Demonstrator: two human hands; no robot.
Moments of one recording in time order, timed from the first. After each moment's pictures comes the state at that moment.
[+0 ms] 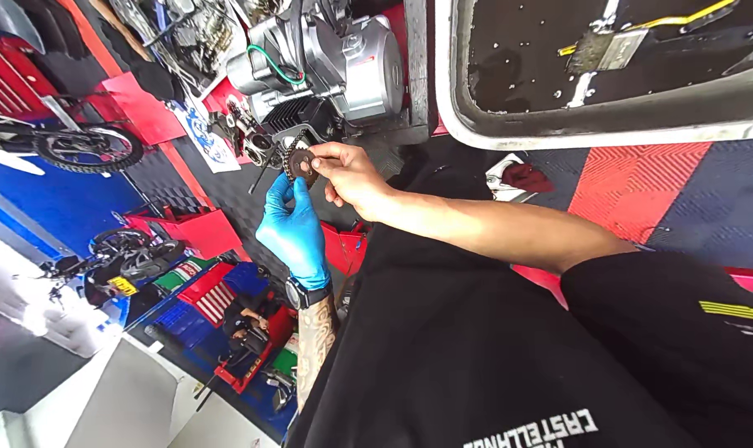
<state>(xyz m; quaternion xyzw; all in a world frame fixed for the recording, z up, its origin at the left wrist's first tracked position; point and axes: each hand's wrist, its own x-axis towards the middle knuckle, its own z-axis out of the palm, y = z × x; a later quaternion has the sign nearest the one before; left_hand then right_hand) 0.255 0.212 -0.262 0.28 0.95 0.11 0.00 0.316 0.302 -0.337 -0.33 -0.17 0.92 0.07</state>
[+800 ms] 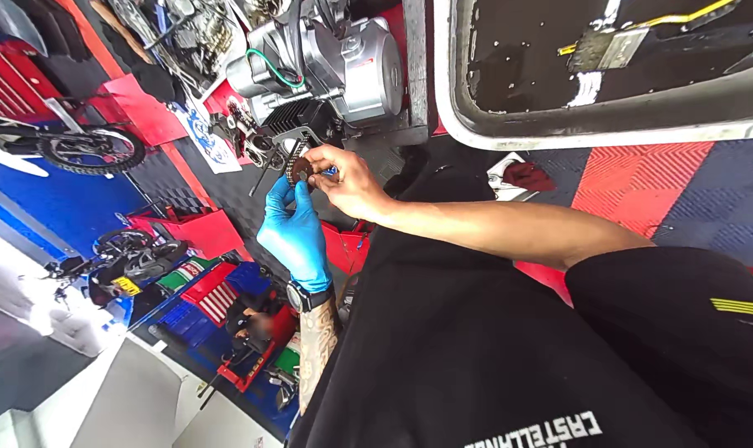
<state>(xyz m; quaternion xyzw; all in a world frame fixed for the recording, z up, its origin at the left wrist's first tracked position) 0.257 0.214 -0.260 0.27 0.96 0.10 0.02 0.311 0.285 -0.361 -0.28 -0.44 0.83 0.20</state>
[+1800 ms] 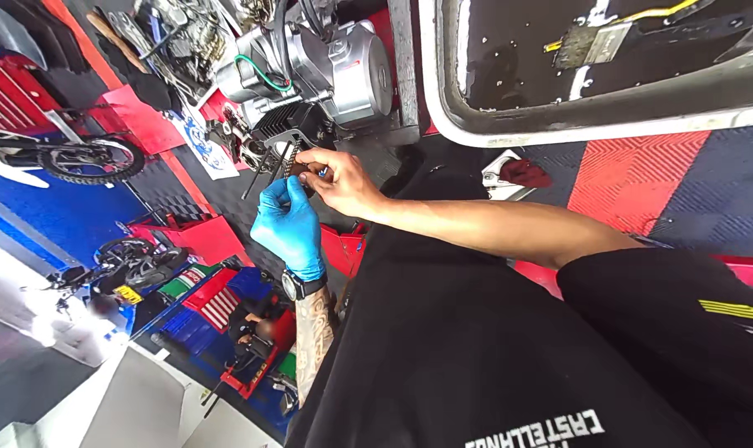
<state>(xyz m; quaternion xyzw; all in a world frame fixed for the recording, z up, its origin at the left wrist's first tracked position) 0.251 0.213 -0.276 0.36 0.92 0.11 -0.06 0.313 0.282 -0.368 -0.27 -0.47 0.80 0.26</state>
